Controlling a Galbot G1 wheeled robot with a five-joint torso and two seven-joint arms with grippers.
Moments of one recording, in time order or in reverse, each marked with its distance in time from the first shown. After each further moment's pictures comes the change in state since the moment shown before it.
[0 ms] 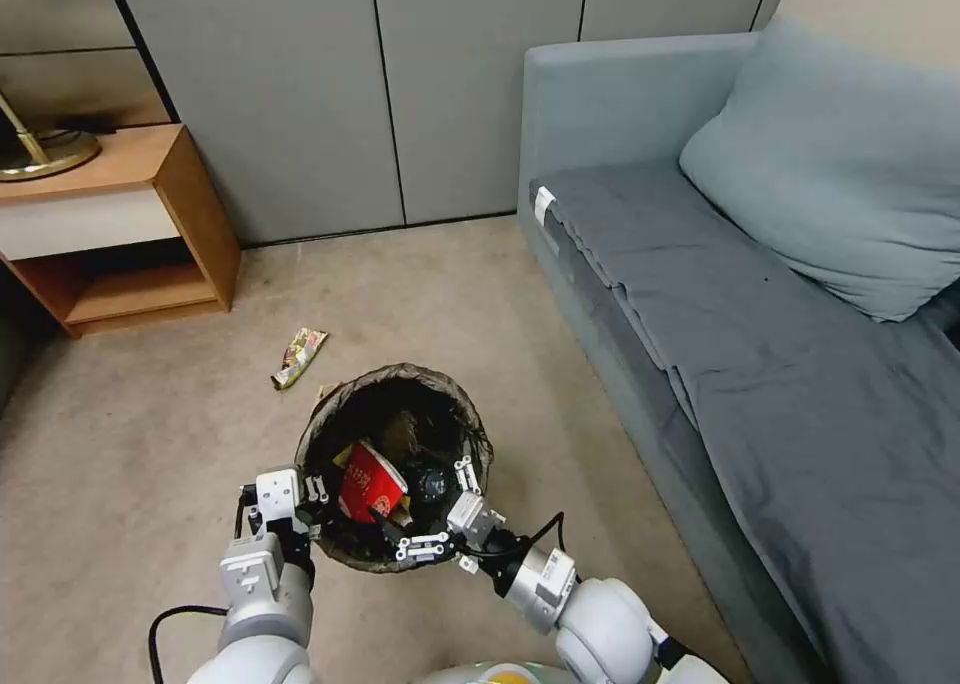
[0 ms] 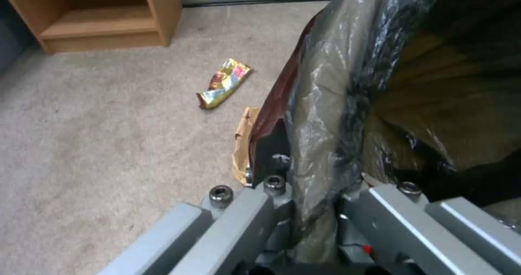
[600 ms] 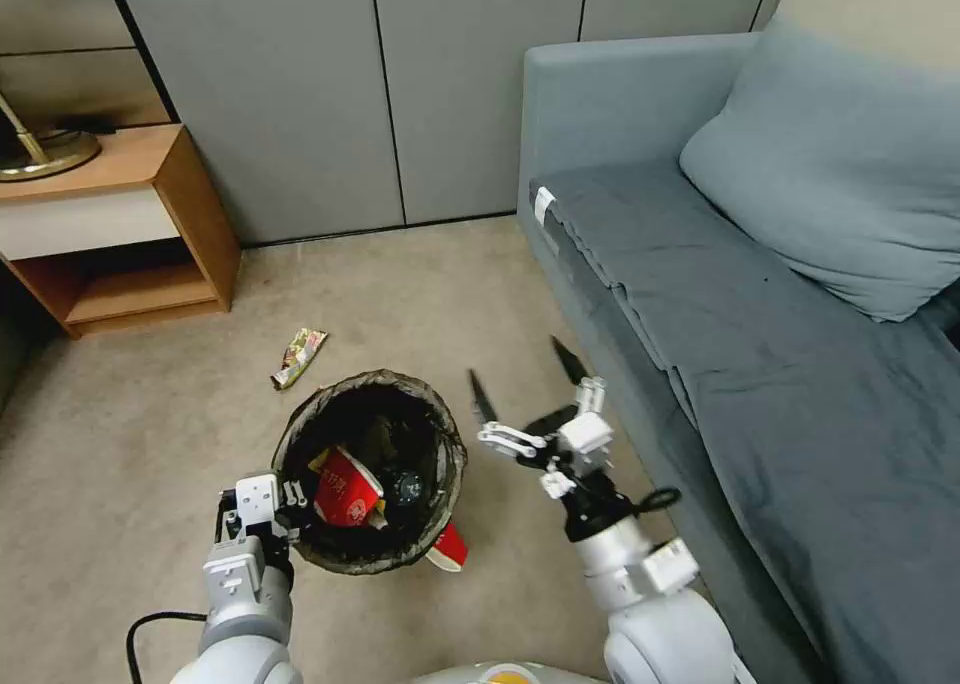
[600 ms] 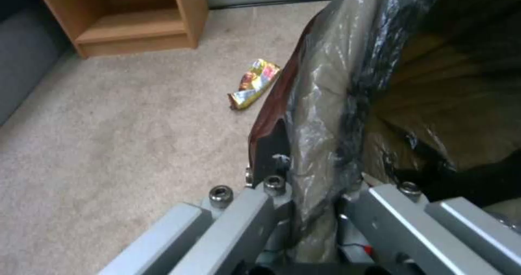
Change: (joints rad) left arm -0.006 0.017 -0.080 0.046 -0.018 -0.035 0.007; right arm -0.286 0.105 0.242 0.303 -0.089 0.036 0.331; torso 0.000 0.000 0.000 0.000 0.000
